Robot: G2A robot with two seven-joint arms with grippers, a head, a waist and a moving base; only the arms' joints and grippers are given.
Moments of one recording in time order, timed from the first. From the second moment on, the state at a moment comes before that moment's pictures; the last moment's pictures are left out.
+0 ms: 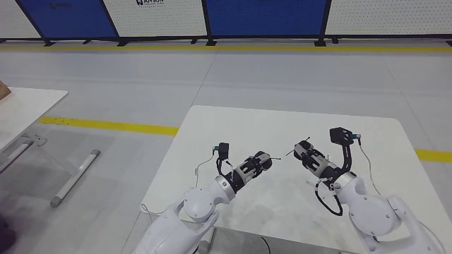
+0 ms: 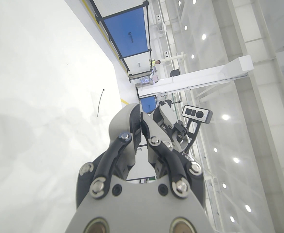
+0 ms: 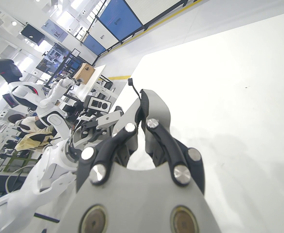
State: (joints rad) left arm 1.45 -1.20 -1.06 -1.68 -0.25 -0.09 -0.20; right arm -1.29 -1.06 1.07 -1.86 -0.33 0.17 0.43
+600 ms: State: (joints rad) left arm 1.45 -1.20 -1.06 -1.68 -0.24 -0.09 -0.19; right arm -1.31 -1.07 1.05 -1.85 -0.32 0.14 0.38
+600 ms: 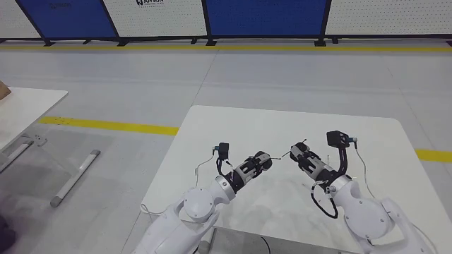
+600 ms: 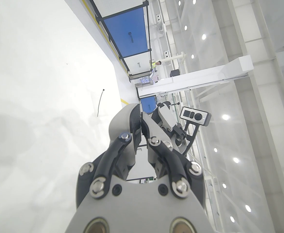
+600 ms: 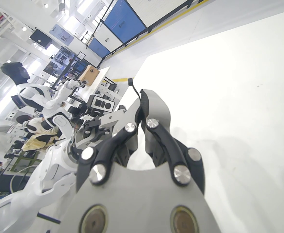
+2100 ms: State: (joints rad) left arm 1.44 -1.21 -1.05 -1.68 -0.21 -0.09 -0.17; right arm -1.33 -1.10 1.08 -1.86 -0.35 0.14 0.40
